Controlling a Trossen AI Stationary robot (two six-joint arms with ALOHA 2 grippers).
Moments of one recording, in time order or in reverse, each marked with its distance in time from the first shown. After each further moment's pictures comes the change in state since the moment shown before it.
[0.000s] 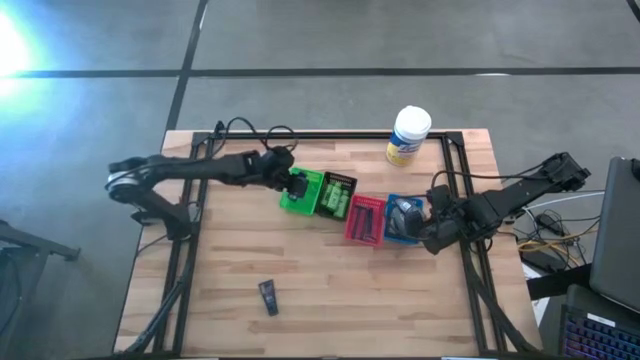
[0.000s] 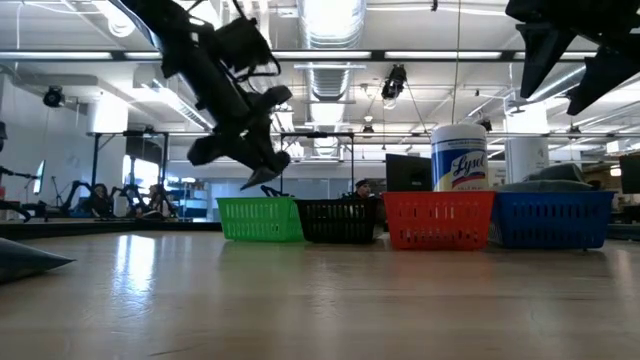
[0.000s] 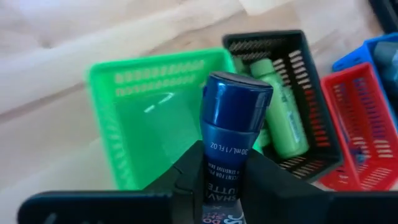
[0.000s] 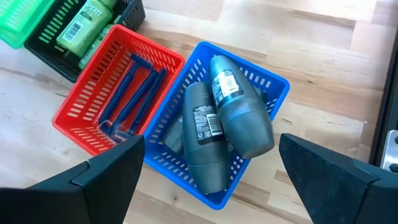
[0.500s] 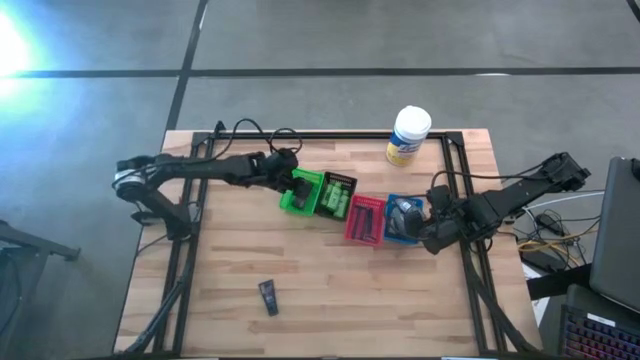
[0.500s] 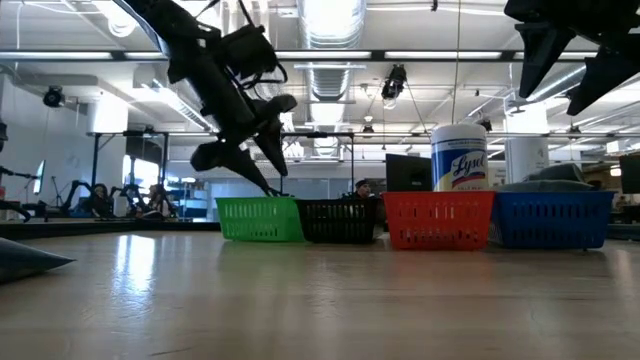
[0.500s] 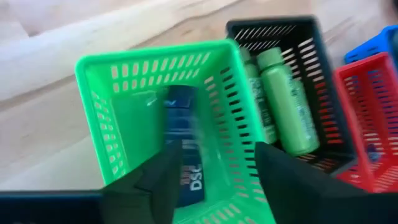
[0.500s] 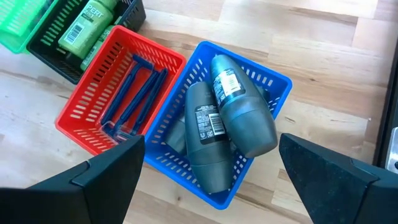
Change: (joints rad) left arm -0.001 0.062 0.021 0.006 0.007 -0.003; right arm 0.000 0.001 -0.001 0.007 0.000 0.016
